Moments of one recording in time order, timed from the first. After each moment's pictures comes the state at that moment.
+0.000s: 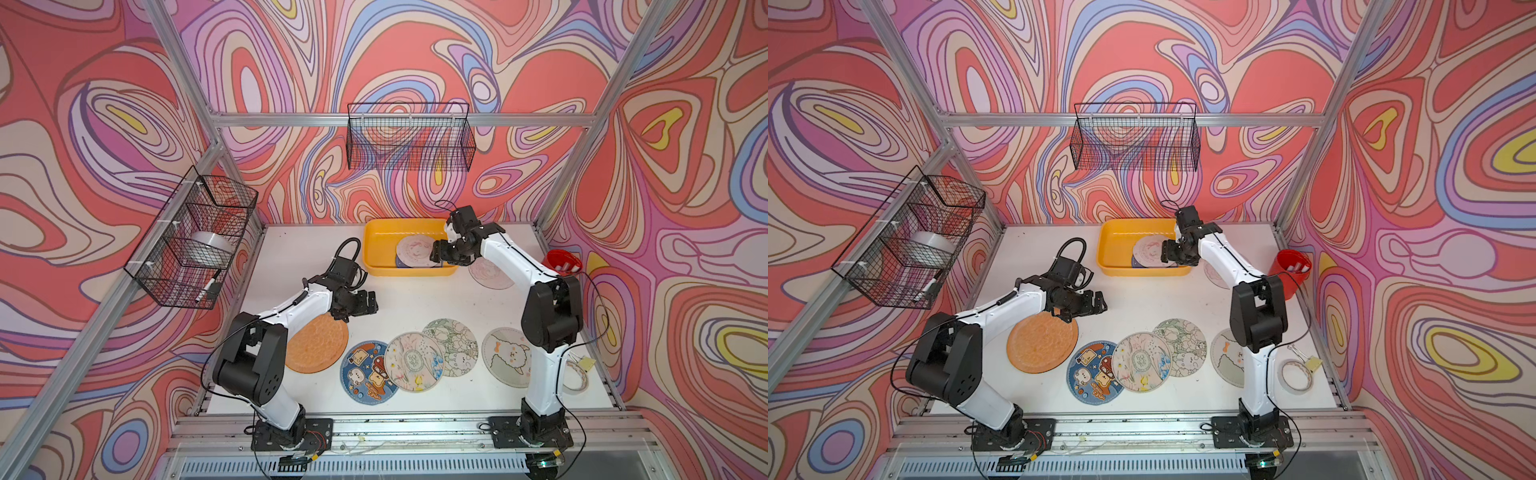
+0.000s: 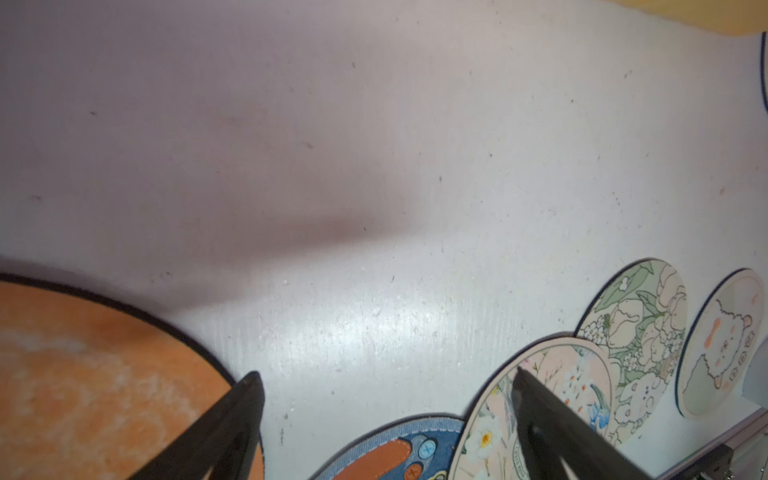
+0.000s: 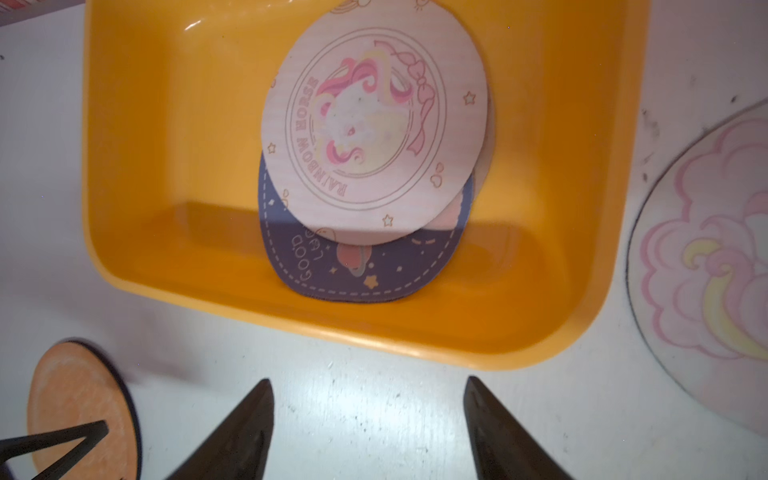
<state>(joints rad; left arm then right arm) -0.39 1.61 1.03 -0.59 0.24 -0.49 0.30 1.98 1.74 -0.81 -0.19 0.33</state>
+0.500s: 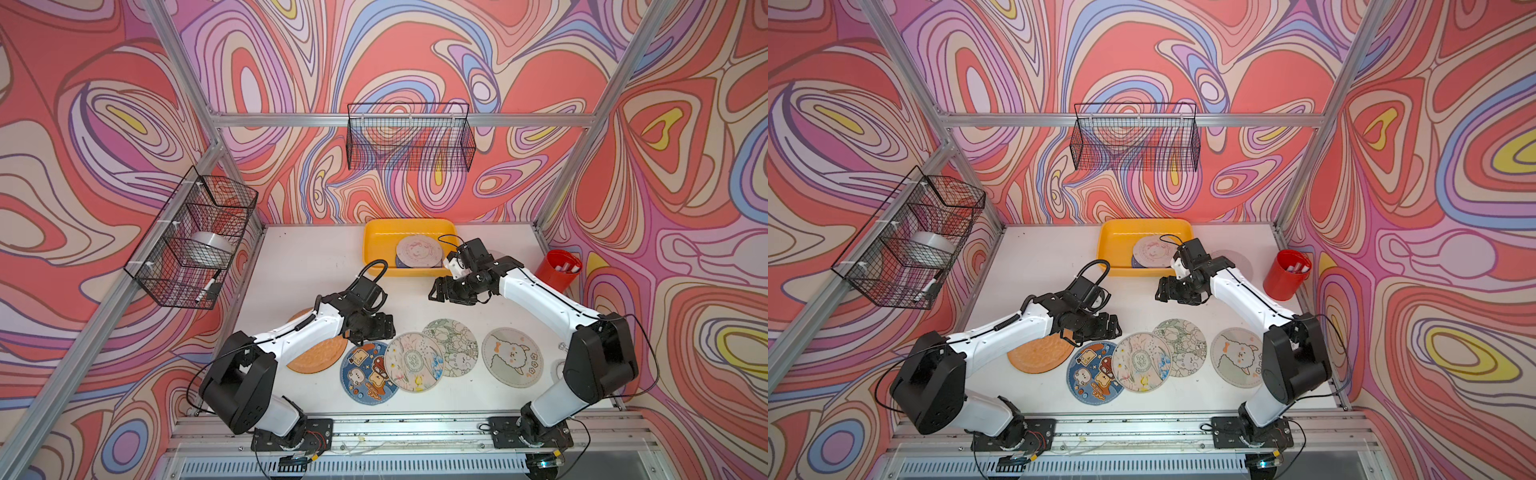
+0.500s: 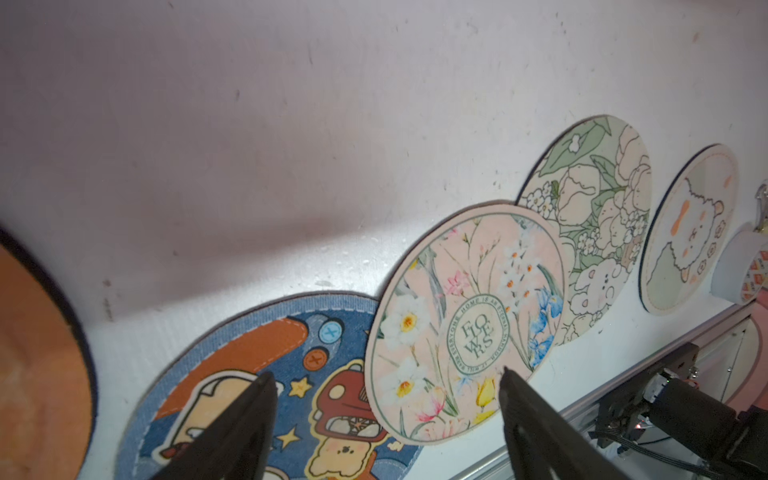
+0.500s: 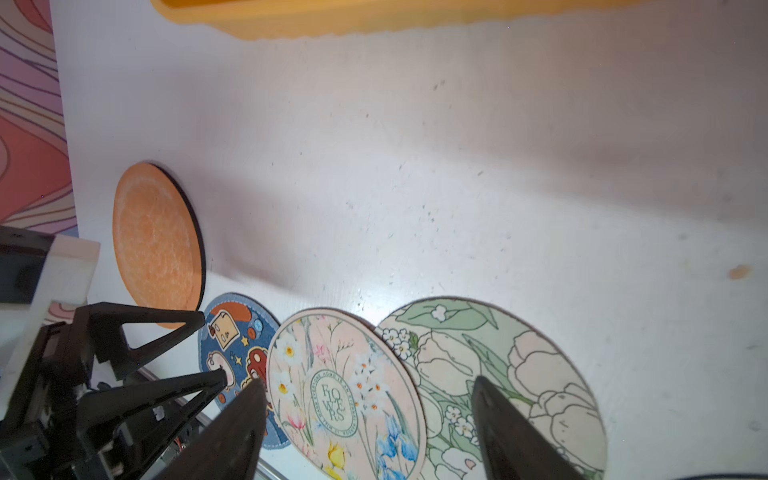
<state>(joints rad) -0.66 1.48 0.94 -0.64 0.24 -0.67 0.42 1.59 1.24 -0.79 -0.35 0.38</state>
